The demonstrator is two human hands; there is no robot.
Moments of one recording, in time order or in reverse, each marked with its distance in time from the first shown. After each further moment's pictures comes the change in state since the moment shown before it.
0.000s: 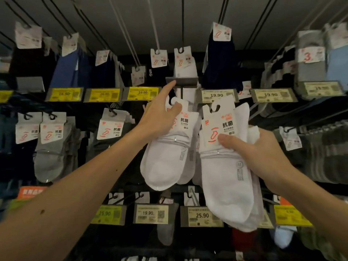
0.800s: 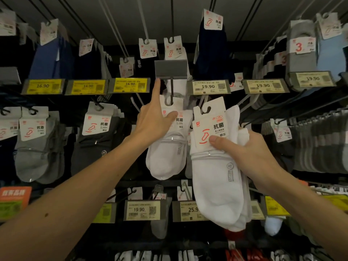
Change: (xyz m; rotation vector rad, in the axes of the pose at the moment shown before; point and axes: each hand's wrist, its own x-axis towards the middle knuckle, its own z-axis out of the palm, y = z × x) left_hand 0.004 -0.028 0.028 0.223 0.011 -0.037; right_hand -0.006 0.014 0.000 0.042 -0.036 0.102
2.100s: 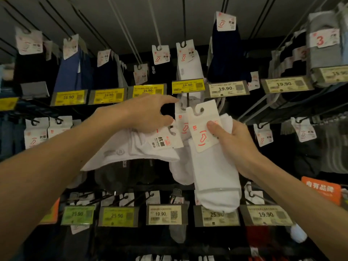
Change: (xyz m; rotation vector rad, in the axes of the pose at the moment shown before) left_hand -0.003 0.032 -0.098 0.593 -0.465 0.074; right_hand 0.046 0.008 0.053 0.049 0.011 -0.066
